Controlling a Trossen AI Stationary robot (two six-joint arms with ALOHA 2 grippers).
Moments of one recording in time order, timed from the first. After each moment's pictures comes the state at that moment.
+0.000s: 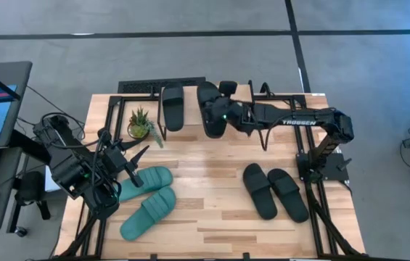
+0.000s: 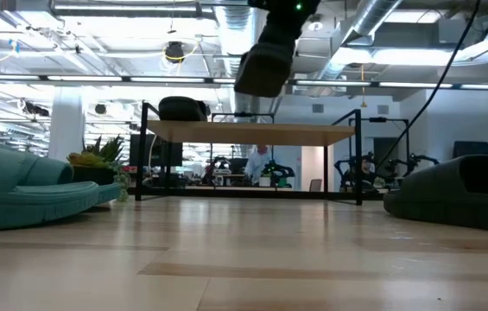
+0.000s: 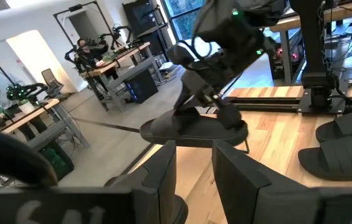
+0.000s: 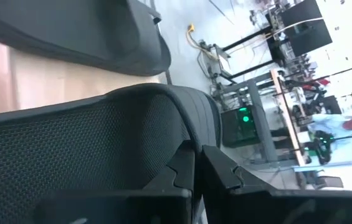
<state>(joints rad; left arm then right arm) -0.81 1.37 1.63 -1.57 -1.42 -0.99 -0.12 1.69 1.55 -0.47 0.72 -0.62</state>
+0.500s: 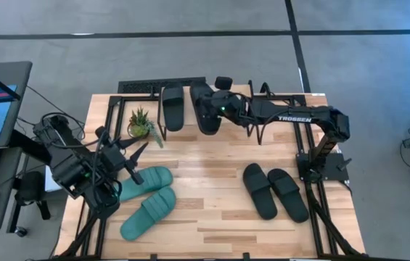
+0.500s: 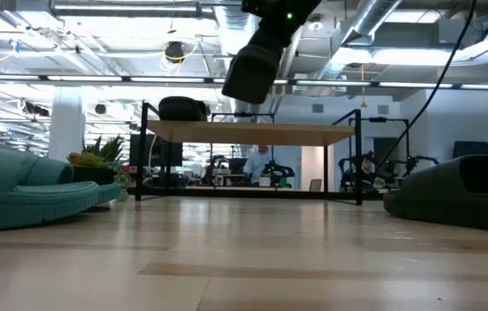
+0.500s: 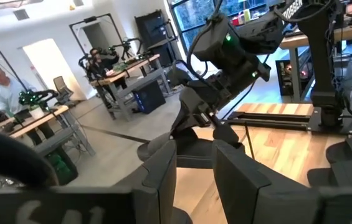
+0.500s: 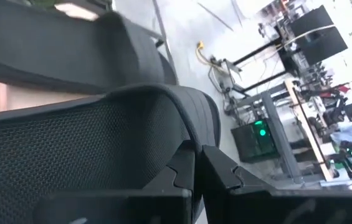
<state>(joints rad) -0.80 1.37 1.63 -1.57 -1.49 -1.03 -0.19 1.72 1.55 -0.36 0.60 -0.63</state>
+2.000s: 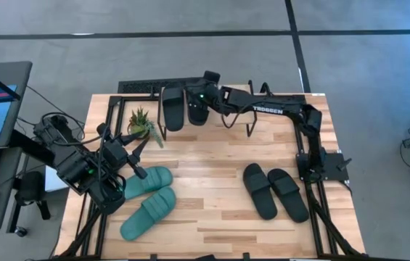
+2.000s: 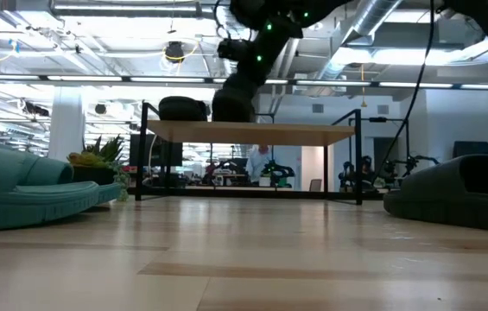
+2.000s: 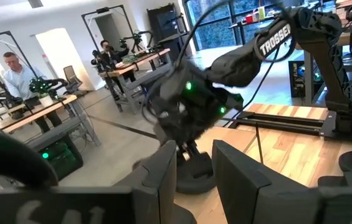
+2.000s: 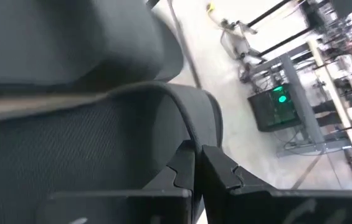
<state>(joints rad) -0.75 1.37 1.63 -1.57 -1.49 -1.06 -0.30 2.01 1.80 -0.47 0.53 -0.53</state>
